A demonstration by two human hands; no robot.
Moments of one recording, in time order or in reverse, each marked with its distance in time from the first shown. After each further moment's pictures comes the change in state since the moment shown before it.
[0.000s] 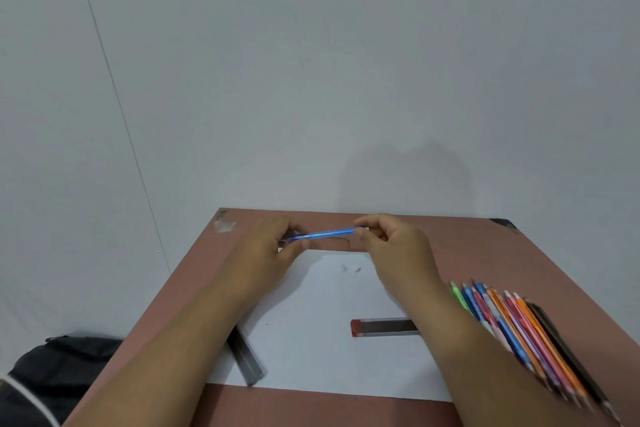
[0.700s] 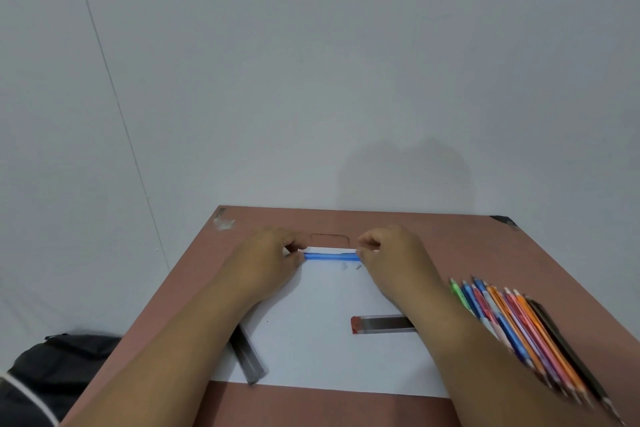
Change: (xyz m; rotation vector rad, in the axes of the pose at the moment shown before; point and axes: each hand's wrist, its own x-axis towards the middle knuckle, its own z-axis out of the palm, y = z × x) left_hand 0.007 -0.015 0.011 0.136 -0.126 -0.146; right_hand 0.004 0.013 -0.002 -0.485 -0.133 -0.078
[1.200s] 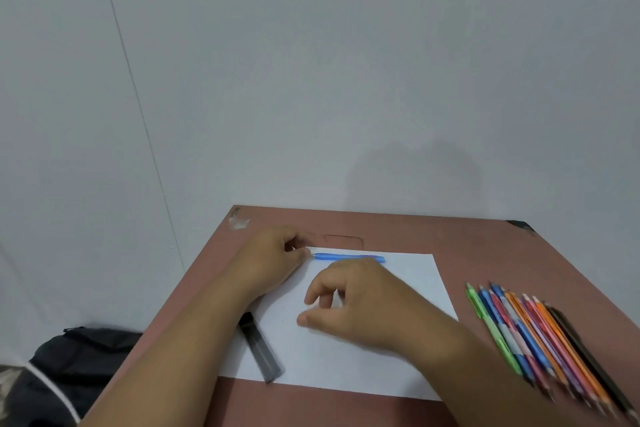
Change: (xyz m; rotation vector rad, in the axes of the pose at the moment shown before) left_hand -0.002 -0.008 -0.014 -0.152 -0.035 -0.048; right_hand -0.050 -0.060 -0.002 0.025 -0.423 -0.314
